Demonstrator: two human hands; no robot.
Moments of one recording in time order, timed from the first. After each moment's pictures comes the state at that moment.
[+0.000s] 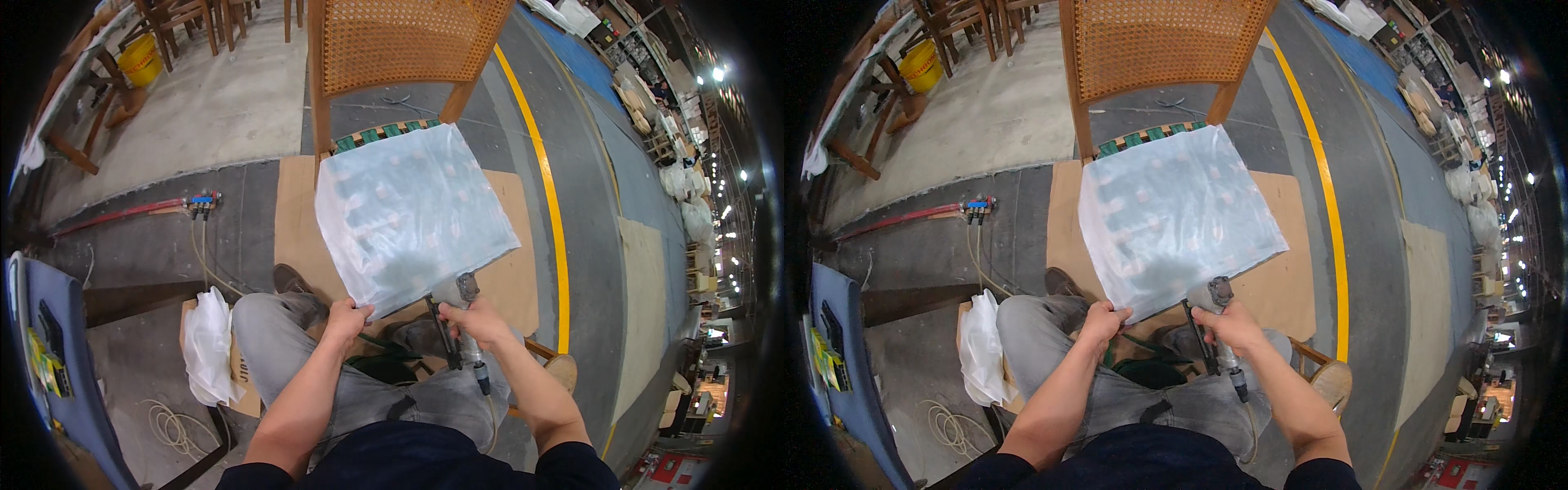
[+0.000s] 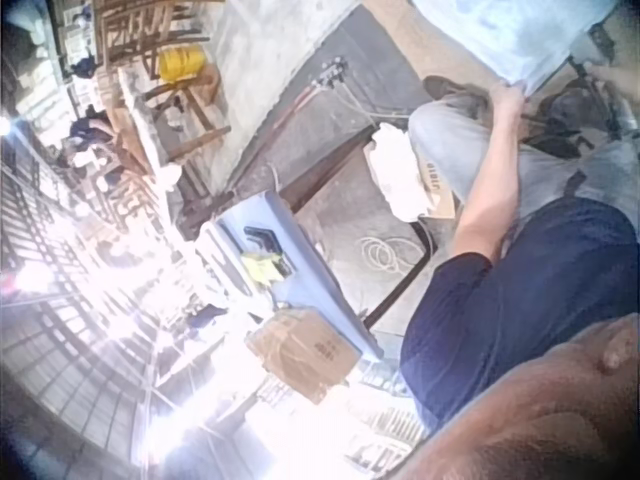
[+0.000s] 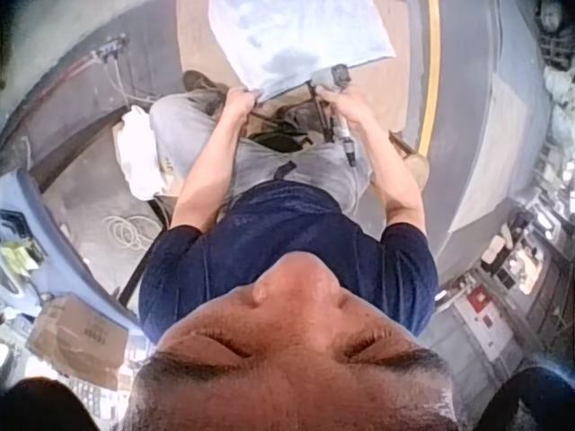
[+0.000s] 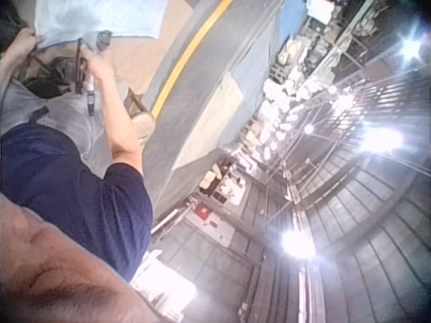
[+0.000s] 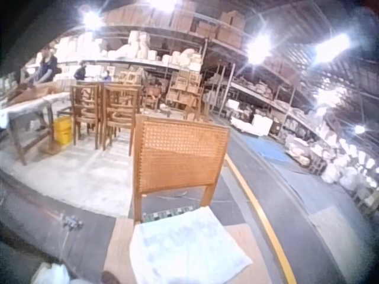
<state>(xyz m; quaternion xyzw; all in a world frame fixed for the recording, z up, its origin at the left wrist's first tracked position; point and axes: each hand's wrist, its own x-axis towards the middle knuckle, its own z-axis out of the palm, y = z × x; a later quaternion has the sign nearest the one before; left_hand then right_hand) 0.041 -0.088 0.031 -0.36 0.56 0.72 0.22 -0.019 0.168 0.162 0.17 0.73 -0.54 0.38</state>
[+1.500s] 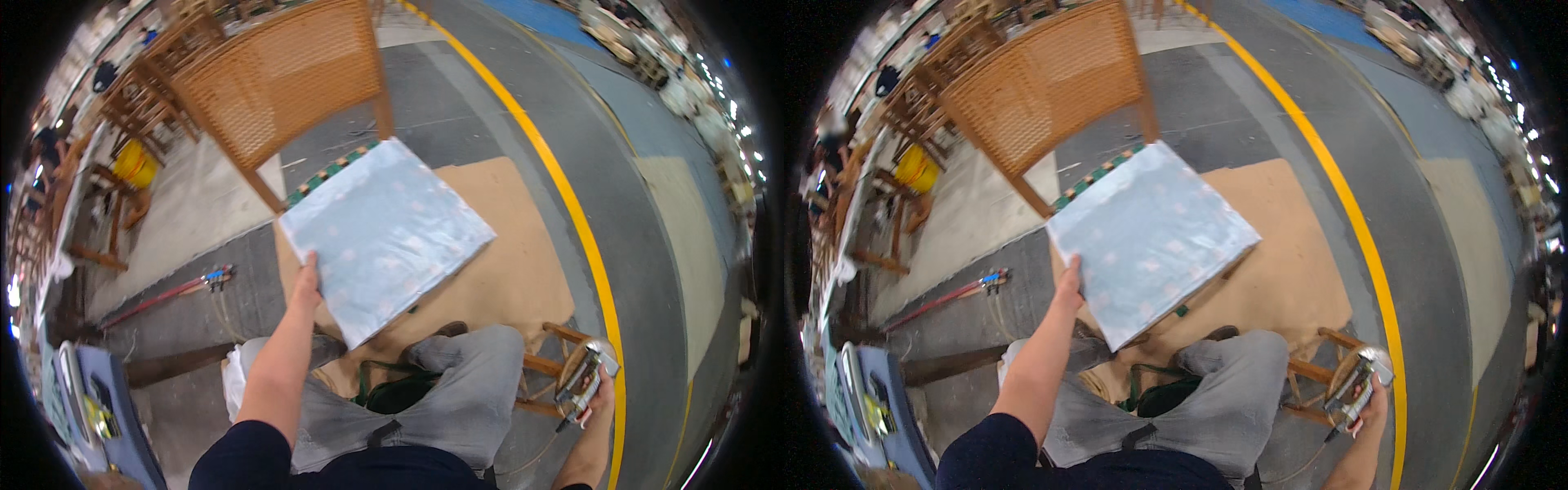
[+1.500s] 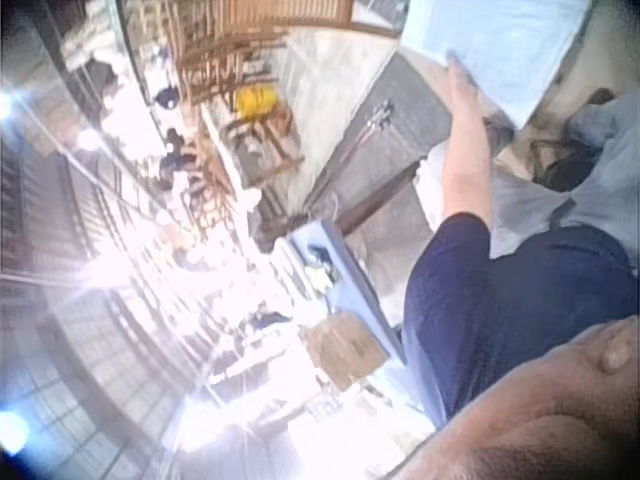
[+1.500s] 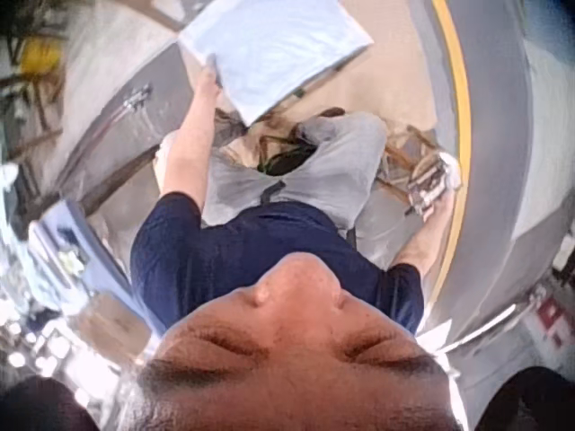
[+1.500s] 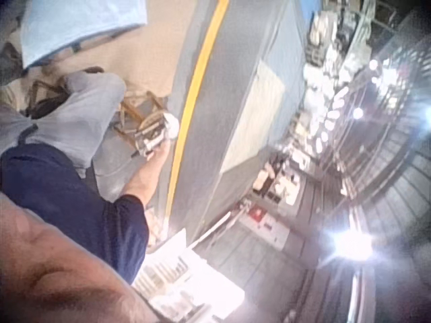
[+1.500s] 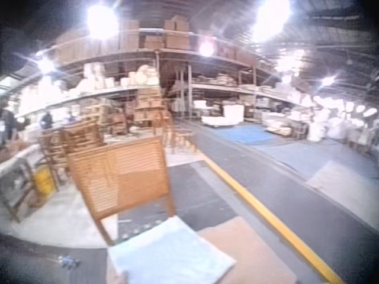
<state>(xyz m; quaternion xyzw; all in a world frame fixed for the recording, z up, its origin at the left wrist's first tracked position) -0.105 -0.152 0.015 -0.38 0.49 0.78 0.07 0.203 0.568 0.050 0.49 0.44 -0.75 0.00</state>
